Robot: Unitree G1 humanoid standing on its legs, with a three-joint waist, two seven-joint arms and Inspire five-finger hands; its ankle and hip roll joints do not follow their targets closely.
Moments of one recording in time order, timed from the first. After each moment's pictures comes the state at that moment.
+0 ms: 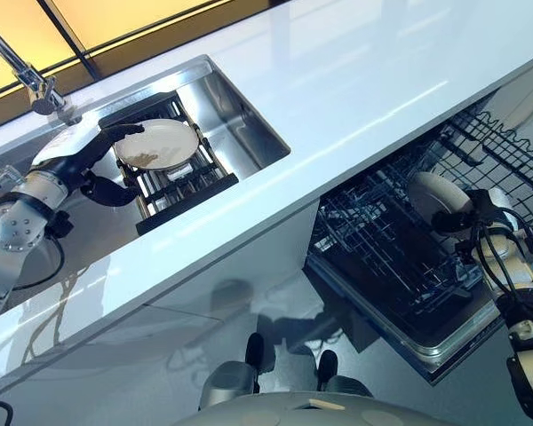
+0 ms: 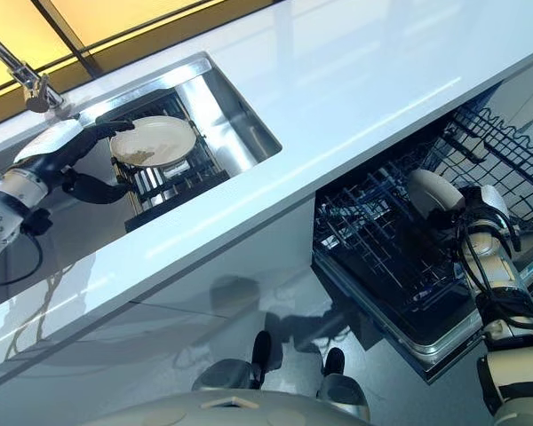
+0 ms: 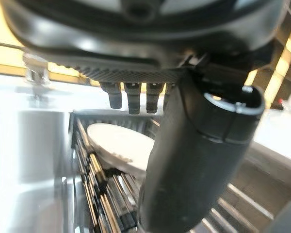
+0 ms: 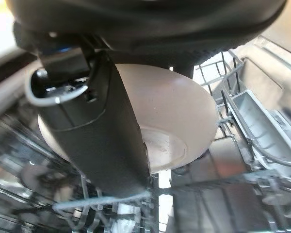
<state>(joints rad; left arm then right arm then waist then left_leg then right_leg) -0.26 1.12 -0.06 0.13 0.13 -0.11 -0.19 -0.45 -0.81 0.19 0.67 -0.01 0.30 -0.16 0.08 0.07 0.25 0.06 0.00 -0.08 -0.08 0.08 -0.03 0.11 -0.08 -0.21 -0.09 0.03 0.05</state>
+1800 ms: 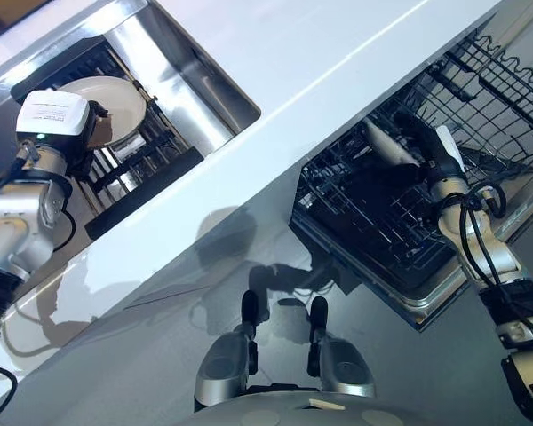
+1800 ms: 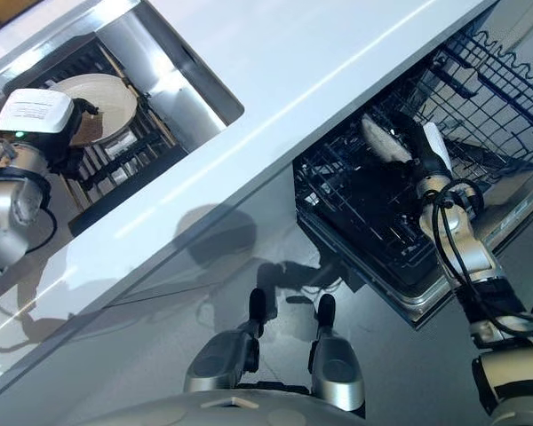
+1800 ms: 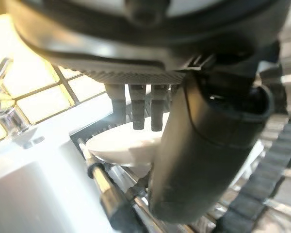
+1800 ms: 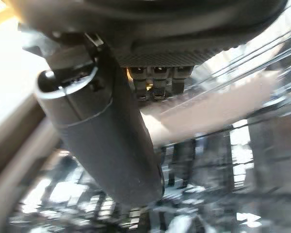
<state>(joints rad) -0.42 1.11 -0.31 0.18 0.74 0.34 0.13 -0.38 -0.76 0.19 0.13 0.11 0.04 -0.19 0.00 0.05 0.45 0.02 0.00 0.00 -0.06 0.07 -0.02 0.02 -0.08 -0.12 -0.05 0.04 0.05</state>
